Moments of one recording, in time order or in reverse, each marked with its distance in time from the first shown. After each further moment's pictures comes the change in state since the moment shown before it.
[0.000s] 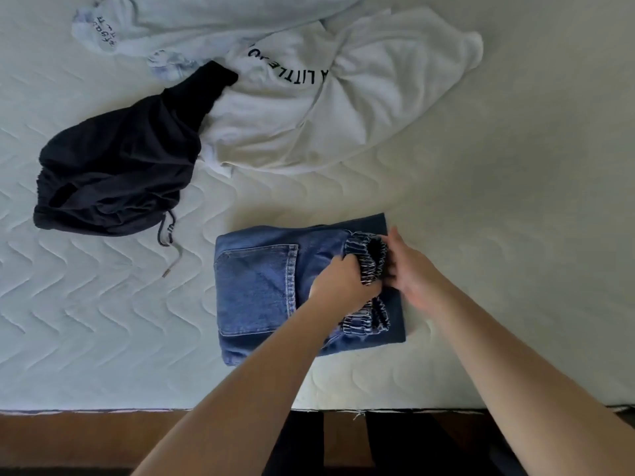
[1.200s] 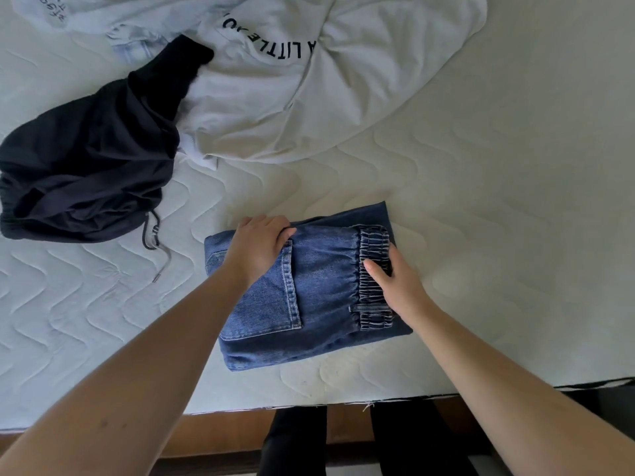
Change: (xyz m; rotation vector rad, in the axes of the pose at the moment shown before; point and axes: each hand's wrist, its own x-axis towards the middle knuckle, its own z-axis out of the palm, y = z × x) left_hand 0.047 -0.131 -0.077 0.403 0.326 0.327; right_hand 0.012 0.063 0.001 -0.607 0.147 -0.300
